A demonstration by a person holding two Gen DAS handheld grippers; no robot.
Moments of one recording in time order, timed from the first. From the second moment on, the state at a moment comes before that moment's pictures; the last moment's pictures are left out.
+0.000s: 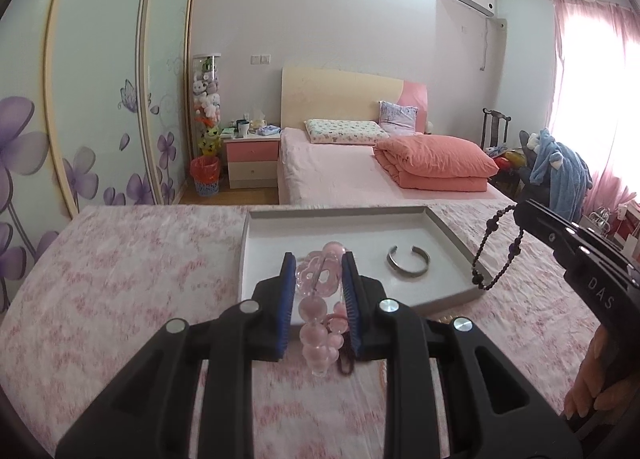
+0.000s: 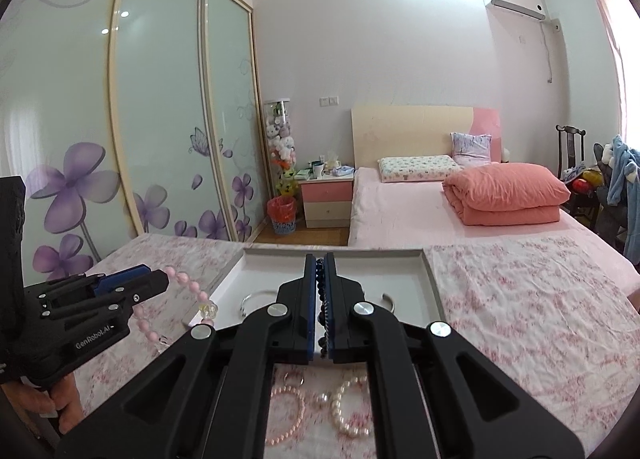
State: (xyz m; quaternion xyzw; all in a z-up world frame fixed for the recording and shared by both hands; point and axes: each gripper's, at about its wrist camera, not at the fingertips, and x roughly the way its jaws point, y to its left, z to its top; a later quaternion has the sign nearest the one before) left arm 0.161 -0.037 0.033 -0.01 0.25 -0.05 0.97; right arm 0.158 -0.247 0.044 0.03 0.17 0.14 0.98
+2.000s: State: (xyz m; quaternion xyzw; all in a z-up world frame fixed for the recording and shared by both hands) left arm 0.227 -0.017 -0.009 -0.03 0.31 -0.04 0.95; right arm 0.236 -0.281 -0.005 0.07 0.29 0.10 0.95
